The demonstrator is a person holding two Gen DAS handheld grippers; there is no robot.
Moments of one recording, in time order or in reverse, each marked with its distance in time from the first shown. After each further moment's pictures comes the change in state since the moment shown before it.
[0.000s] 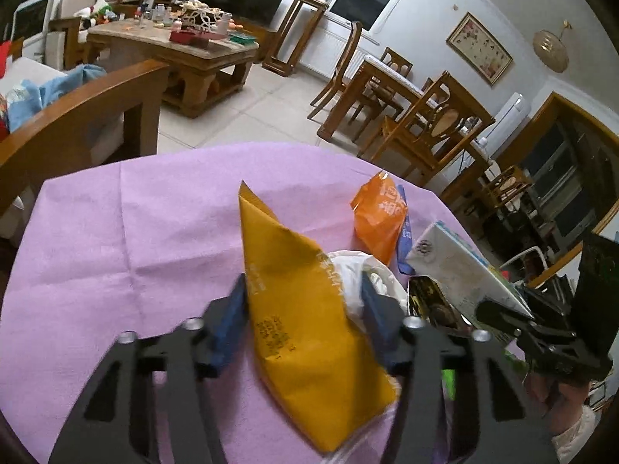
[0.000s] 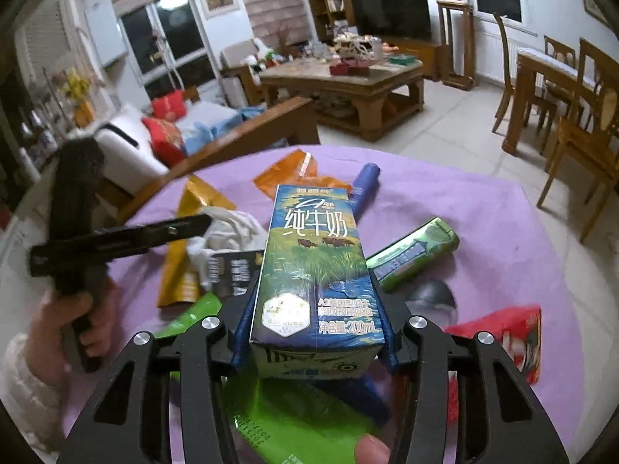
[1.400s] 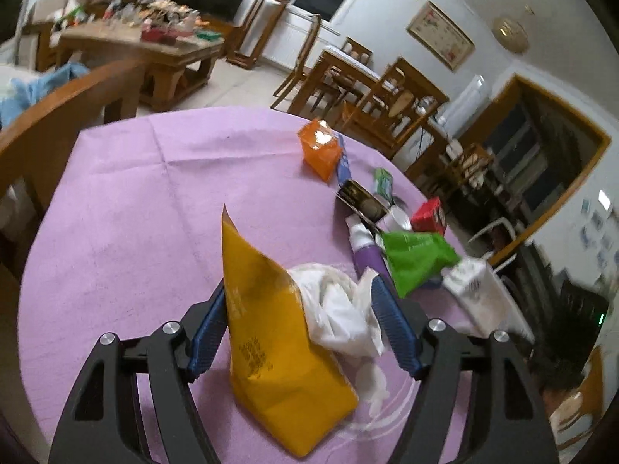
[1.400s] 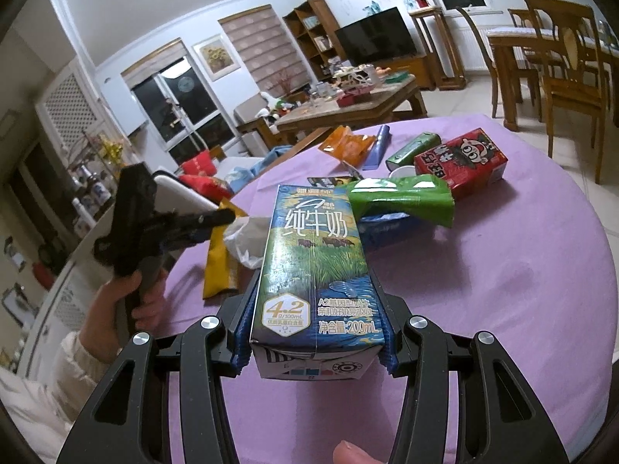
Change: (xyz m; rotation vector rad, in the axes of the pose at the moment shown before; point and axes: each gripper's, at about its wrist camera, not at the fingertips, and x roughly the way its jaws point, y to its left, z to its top) left arm -0.086 -0.001 -0.077 0.051 0.029 -0.128; right arm -0.151 0.041 -0.148 0.175 -0.166 0.130
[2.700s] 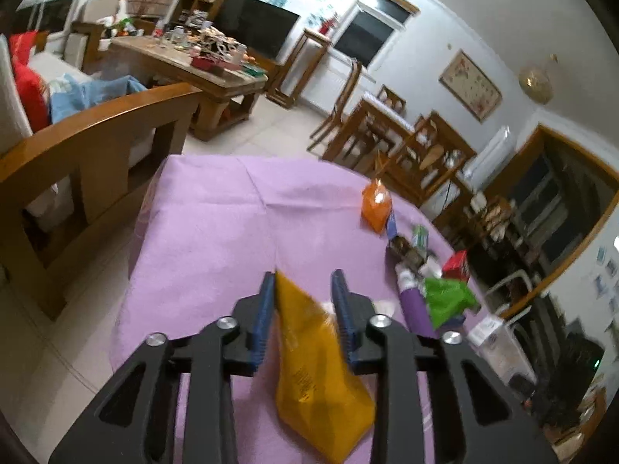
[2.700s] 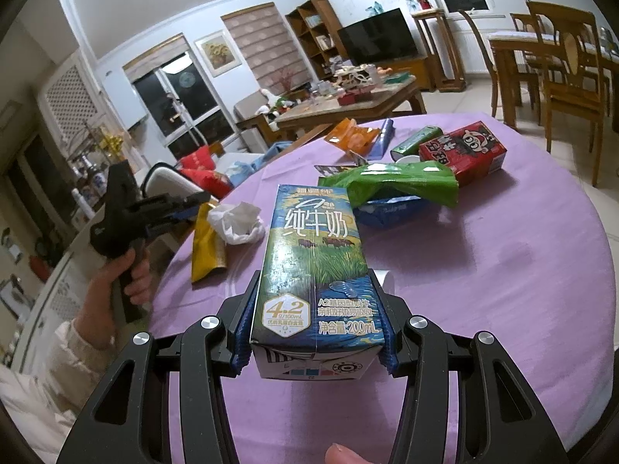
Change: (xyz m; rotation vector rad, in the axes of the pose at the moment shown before) left arm -0.058 0.039 -0.001 -0.065 -0.142 0.107; right arm -0.009 0.011 -0.007 -0.021 0.008 -0.018
